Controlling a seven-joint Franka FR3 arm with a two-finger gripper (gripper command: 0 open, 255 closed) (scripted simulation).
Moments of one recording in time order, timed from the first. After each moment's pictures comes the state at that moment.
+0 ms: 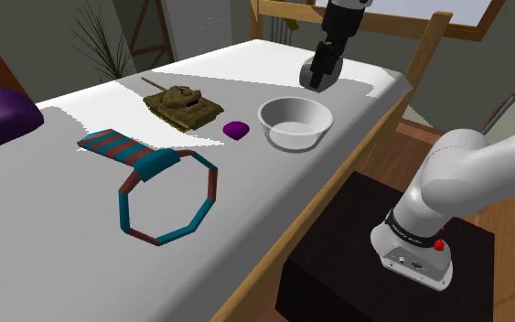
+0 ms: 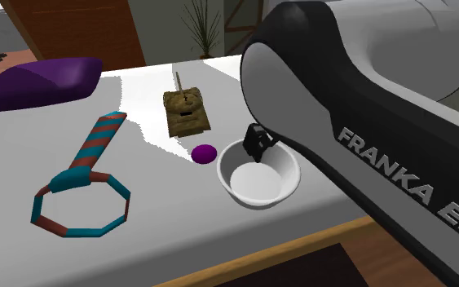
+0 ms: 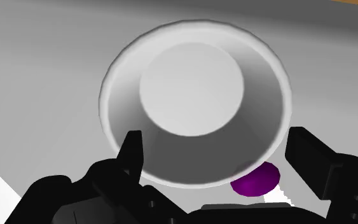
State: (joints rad) arm -0.01 -0.79 0.05 -2.36 0.02 1.71 -0.09
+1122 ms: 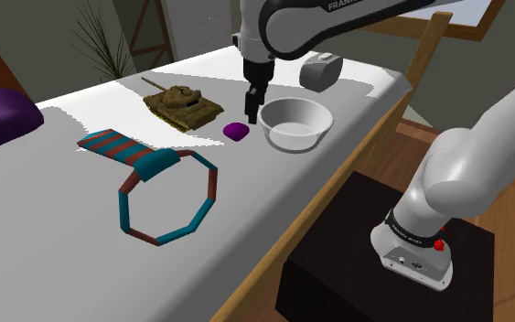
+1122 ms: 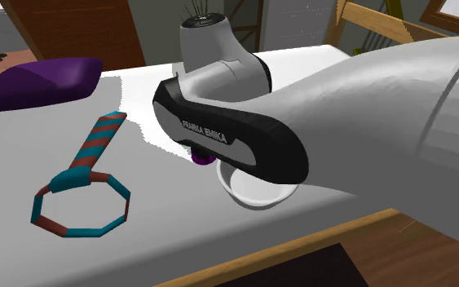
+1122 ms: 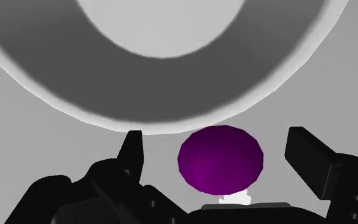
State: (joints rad) arm 0.07 -0.28 0.18 -2.21 -0.05 2.02 -0.17
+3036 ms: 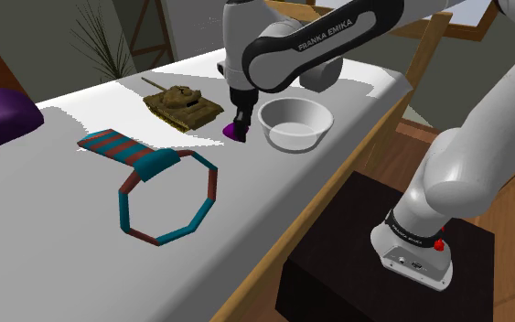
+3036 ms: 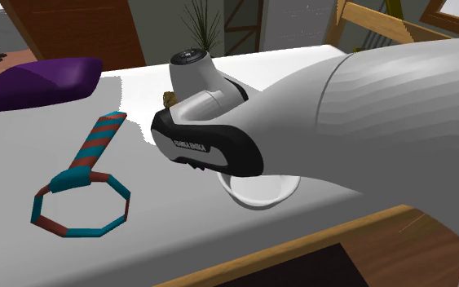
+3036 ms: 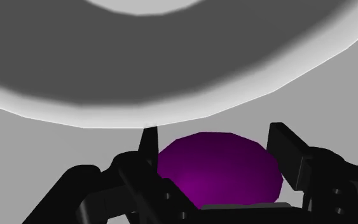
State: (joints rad) arm 0.08 -0.13 0.21 -2.21 -0.10 2.16 -0.16
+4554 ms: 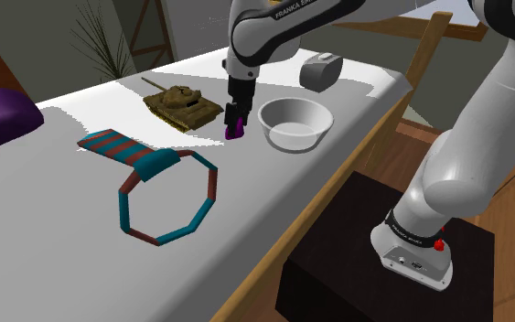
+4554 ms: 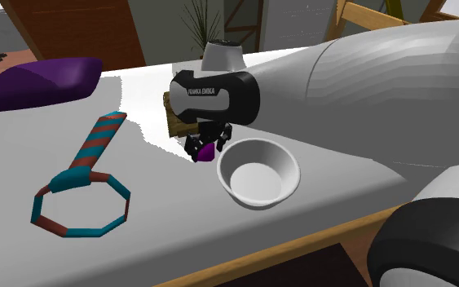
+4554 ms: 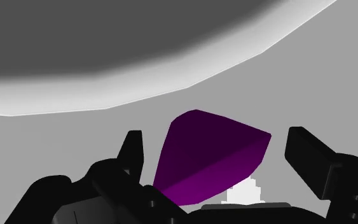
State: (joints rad) arm 0.05 -0.02 0.13 -2.10 0.22 2.10 -0.28
